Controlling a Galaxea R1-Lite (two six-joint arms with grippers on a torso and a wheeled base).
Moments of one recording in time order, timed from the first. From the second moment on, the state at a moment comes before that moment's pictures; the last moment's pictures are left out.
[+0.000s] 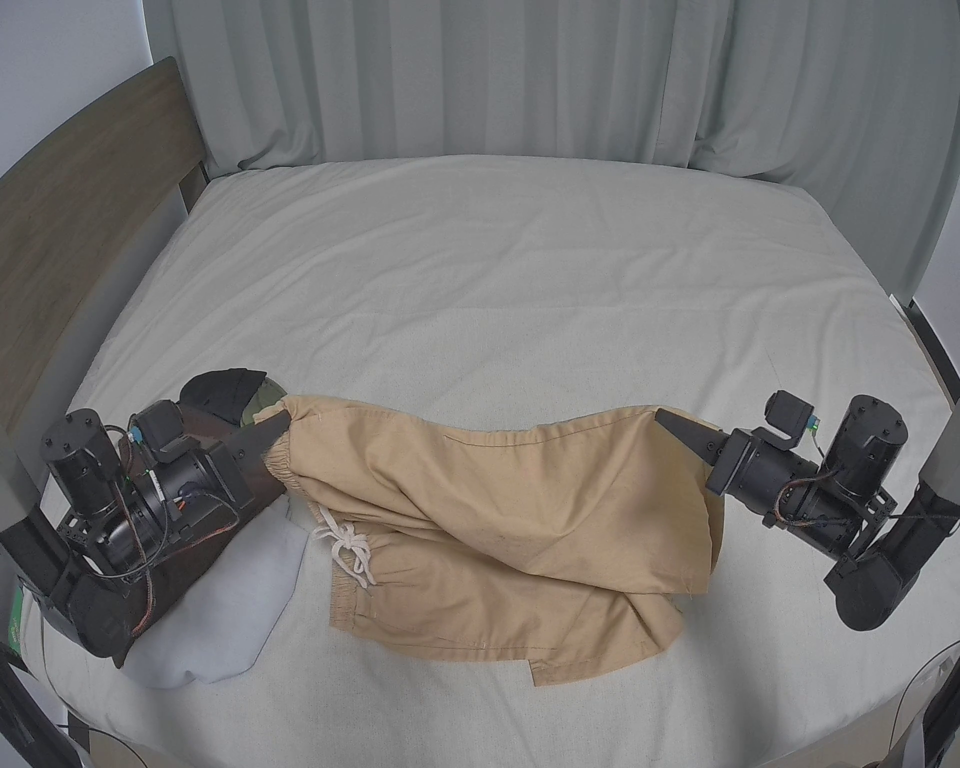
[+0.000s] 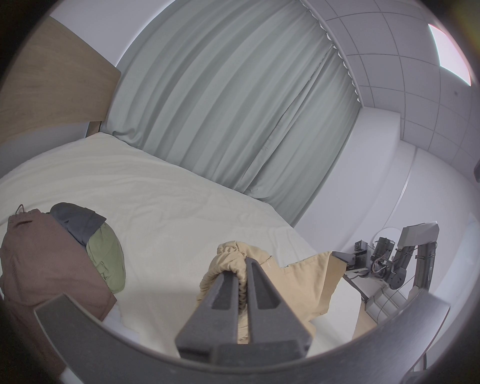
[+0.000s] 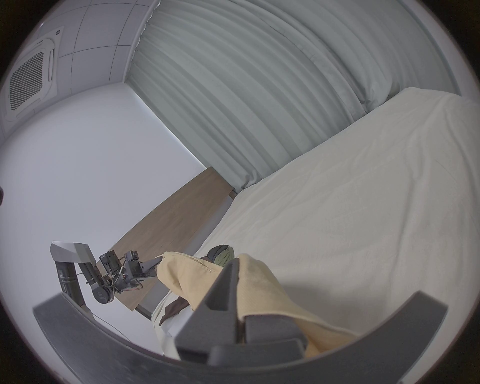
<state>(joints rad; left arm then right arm) -0.12 1.86 -0.35 -1.55 -0.49 -0.40 0.35 1.94 -0.46 -1.55 0.38 0.53</state>
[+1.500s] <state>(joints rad) -0.11 1.93 -0.45 -1.55 -0.35 -0.39 0.19 1.94 -0.48 -1.55 0.41 0.42</state>
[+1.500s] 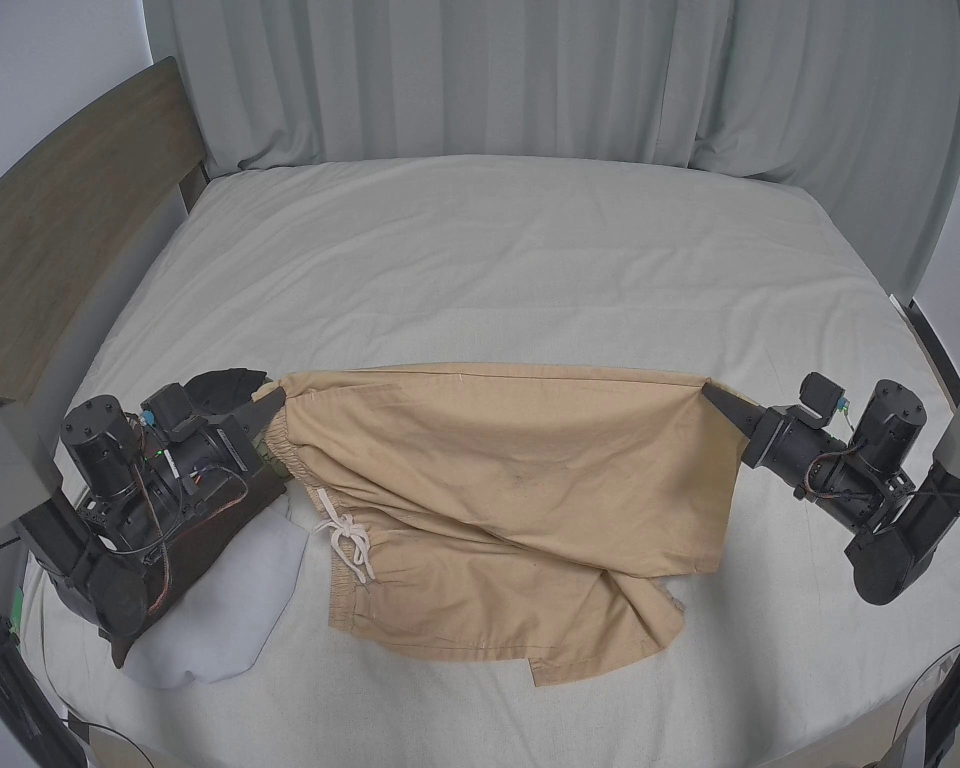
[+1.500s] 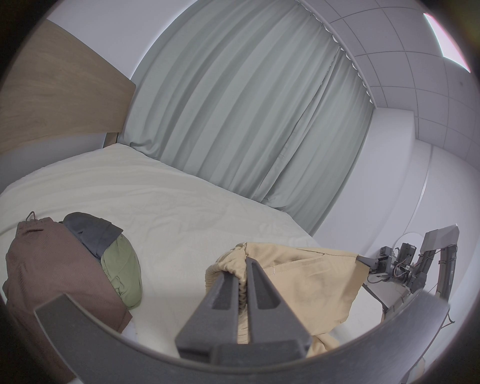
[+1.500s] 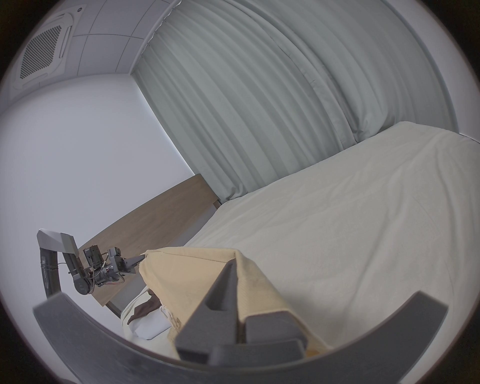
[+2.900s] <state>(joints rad) -0.11 1.96 -0.49 -1.55 -0.35 -0.39 0.18 1.95 -0.54 -1.54 0.41 0.41</state>
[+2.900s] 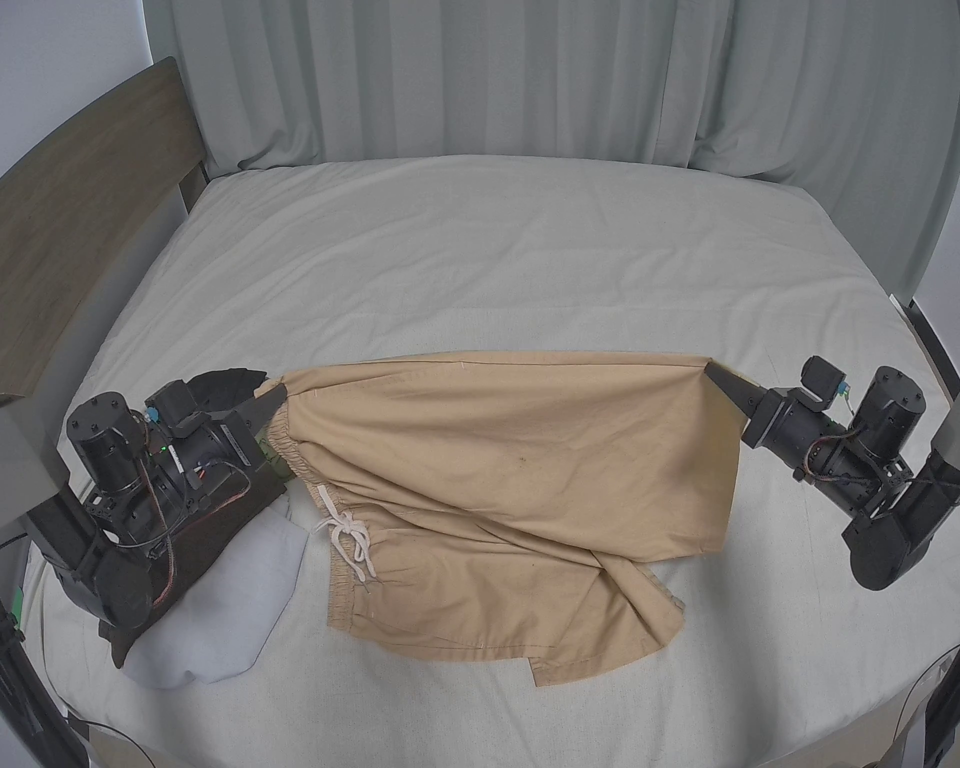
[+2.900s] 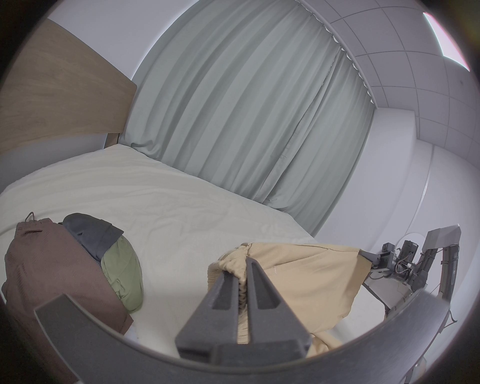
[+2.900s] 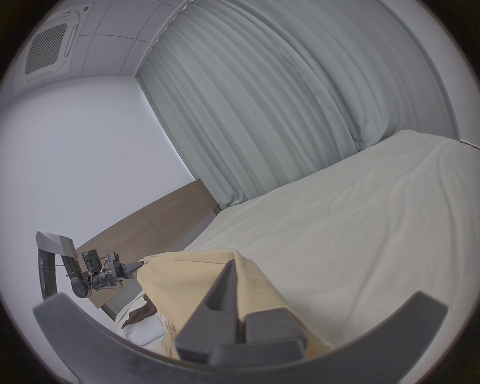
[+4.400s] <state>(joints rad) -0.14 2.30 -0.90 -1.55 -0.21 -0.40 0.14 2.31 -1.00 -1.54 0.44 0.42</state>
